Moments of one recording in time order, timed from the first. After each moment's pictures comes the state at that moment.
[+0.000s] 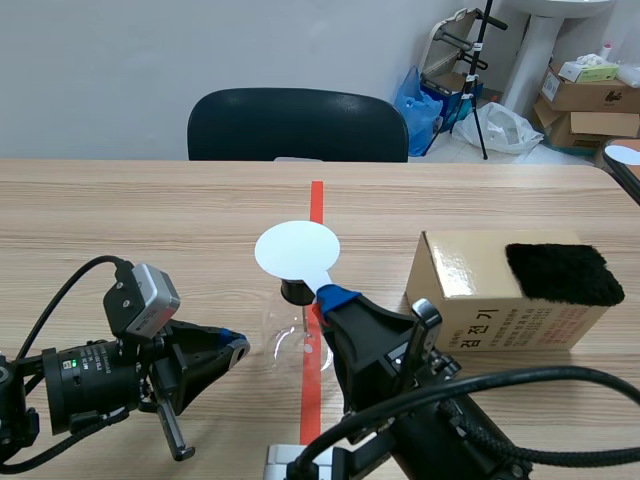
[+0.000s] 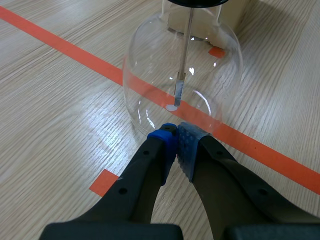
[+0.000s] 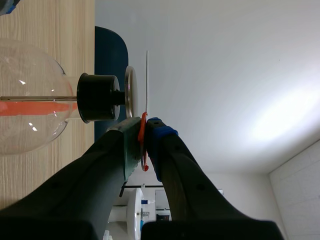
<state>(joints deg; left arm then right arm) 5.8 -23.5 16.1 67.2 7.2 -42.5 -27.3 -22.0 23.0 -36.2 89.5 -87.3 -35.6 -1.0</state>
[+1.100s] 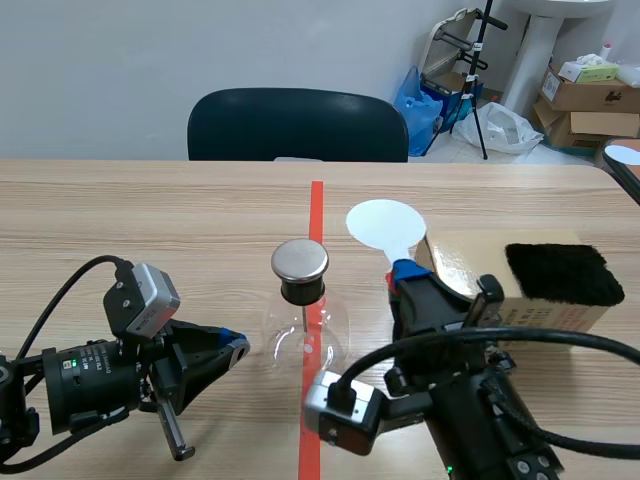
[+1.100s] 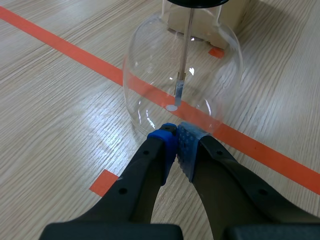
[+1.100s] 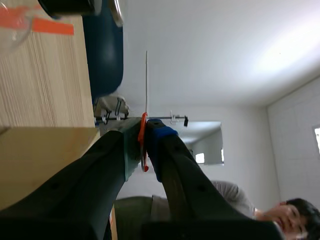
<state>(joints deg) 5.8 -23.5 16.1 67.2 7.2 -42.5 -27.3 -22.0 23.0 -36.2 89.5 -87.3 -35.6 -22.0</state>
